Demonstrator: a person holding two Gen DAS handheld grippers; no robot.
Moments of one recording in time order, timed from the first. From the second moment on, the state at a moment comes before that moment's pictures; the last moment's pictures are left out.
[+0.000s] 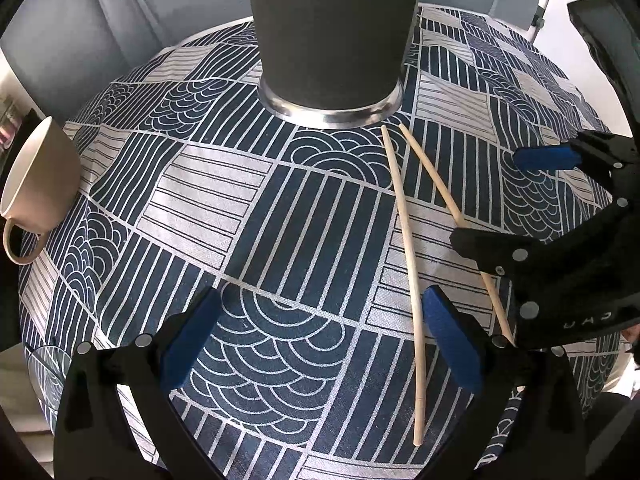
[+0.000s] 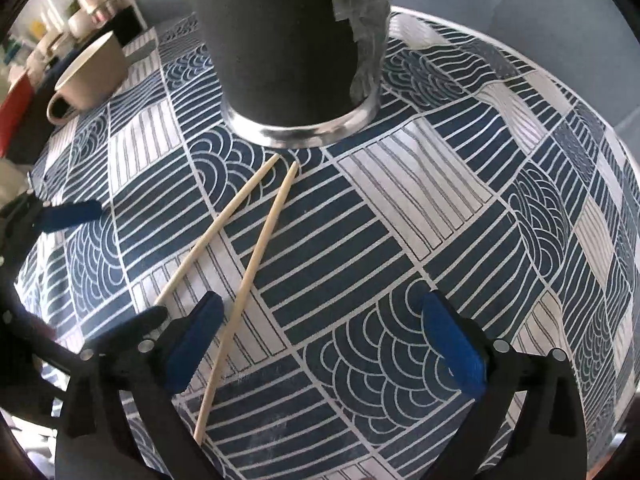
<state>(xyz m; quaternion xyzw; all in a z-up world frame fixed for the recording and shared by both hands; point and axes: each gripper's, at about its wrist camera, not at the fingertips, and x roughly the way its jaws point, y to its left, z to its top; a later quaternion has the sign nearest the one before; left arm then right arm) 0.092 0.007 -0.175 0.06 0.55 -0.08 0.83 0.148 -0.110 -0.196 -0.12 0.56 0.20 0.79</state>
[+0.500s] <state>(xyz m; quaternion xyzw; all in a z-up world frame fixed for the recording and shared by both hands) 0.093 0.041 -0.161 -0.02 0.59 -0.08 0.80 0.170 -0.216 -0.183 0.01 0.61 0.18 0.78</state>
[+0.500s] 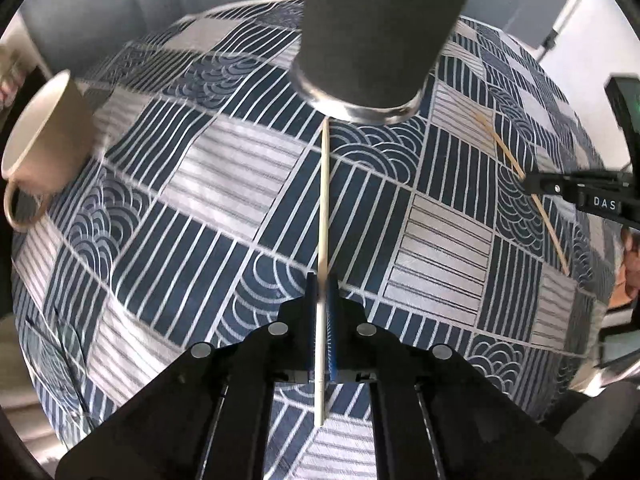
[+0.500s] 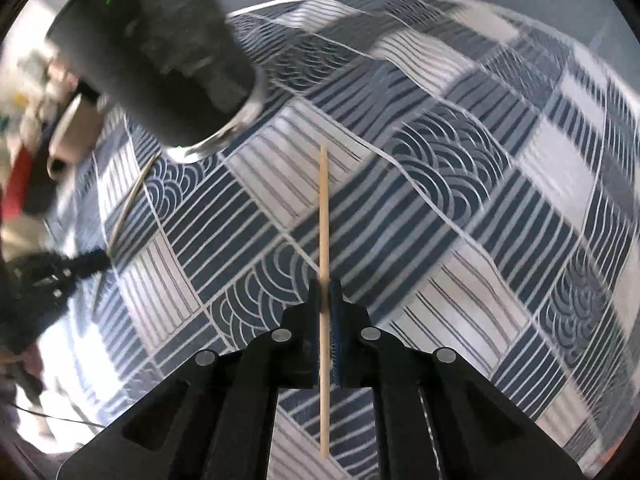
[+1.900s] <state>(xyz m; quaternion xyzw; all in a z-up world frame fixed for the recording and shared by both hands) 0.218 0.038 0.027 -0.14 0.37 -0.07 0.92 0.279 -0.154 0.047 0.09 0.33 0.37 0.86</state>
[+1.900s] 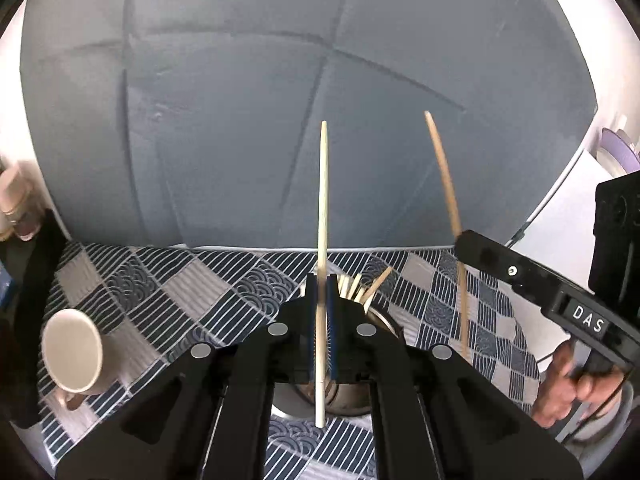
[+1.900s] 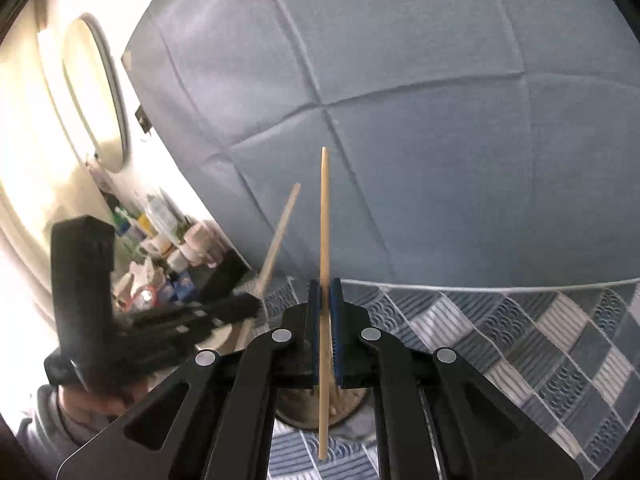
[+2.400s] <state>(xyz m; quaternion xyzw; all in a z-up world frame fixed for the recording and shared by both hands) 0.239 0.033 -0.016 -0.17 0.32 -0.12 0.92 0.307 -0.135 -0.008 0.16 0.30 0.41 0.85</state>
